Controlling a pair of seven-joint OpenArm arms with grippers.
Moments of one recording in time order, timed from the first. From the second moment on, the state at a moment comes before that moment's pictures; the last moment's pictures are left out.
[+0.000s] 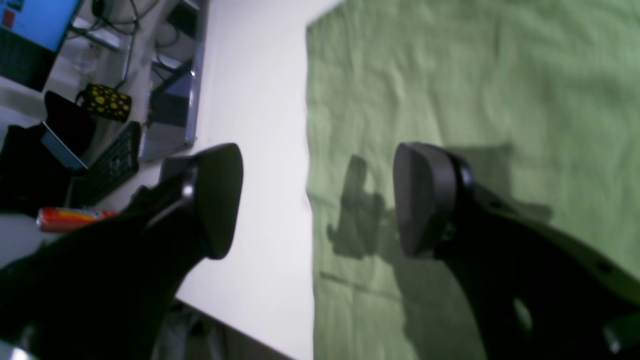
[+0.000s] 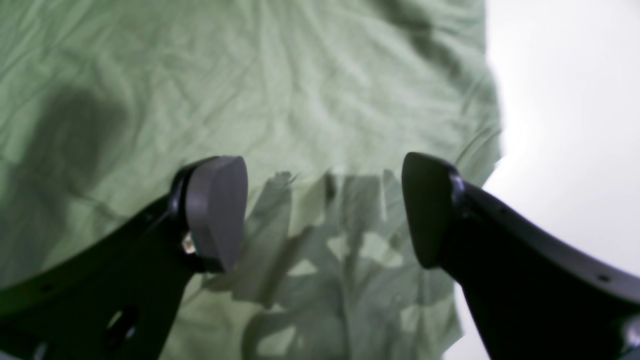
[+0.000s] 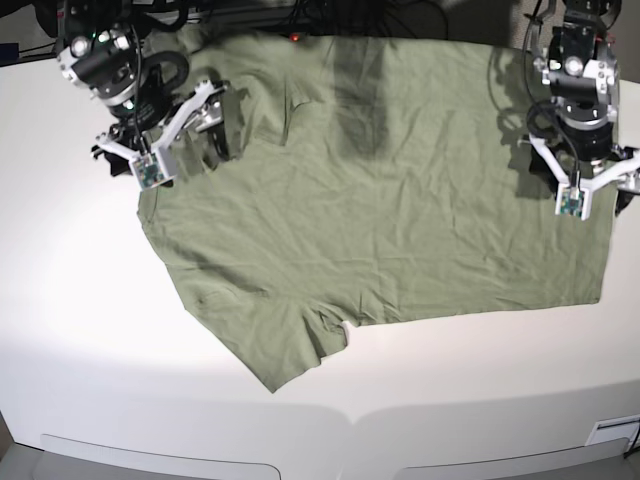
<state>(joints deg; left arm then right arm) 23.5 -18.5 0.7 114.1 20.9 6.5 40.4 -30.4 15.6 9.7 118.9 11.9 21.9 -38.5</state>
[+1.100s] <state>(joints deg) -22.4 -25.3 0.7 70.5 -11.6 -23.1 43.4 -0.4 8.2 9.8 102.6 20.7 26.5 -56.9</state>
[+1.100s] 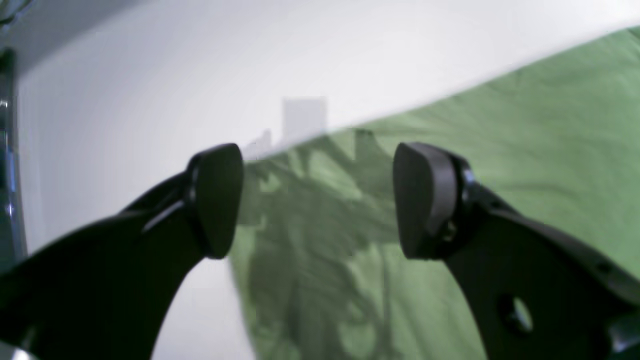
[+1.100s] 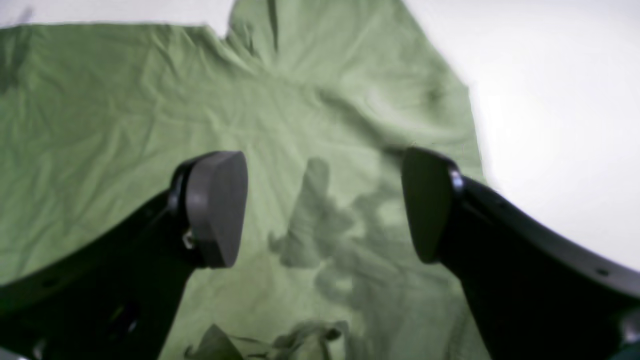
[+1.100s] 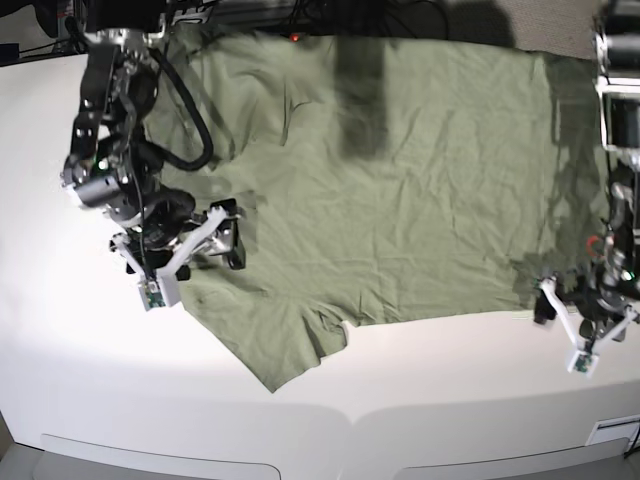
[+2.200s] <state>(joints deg) -38.7 -29.5 0.6 13.4 3.3 -39.2 5.5 6.9 8.2 9.8 96.8 29.4 31.0 -66.3</state>
